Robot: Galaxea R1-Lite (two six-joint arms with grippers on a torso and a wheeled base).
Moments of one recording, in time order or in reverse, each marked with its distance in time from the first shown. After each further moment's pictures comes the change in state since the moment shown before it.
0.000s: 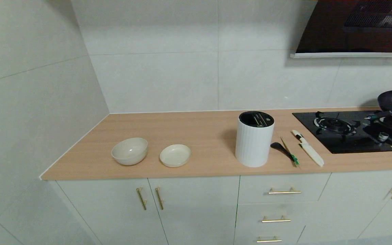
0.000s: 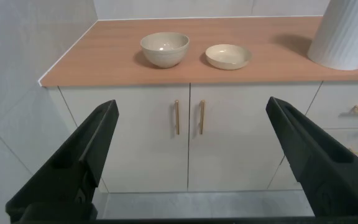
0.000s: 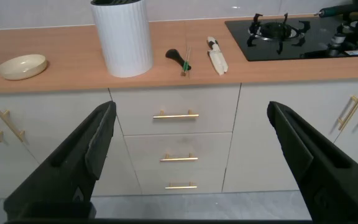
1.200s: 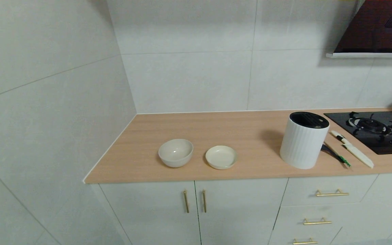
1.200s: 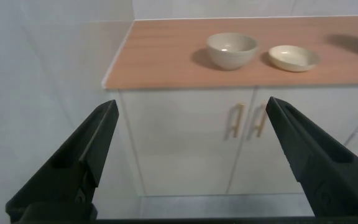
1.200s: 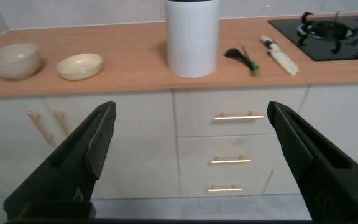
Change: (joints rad) left arm 0.000 0.000 0.000 0.000 0.000 -0.001; right arm 0.000 0.000 0.000 0.000 0.000 -0.001
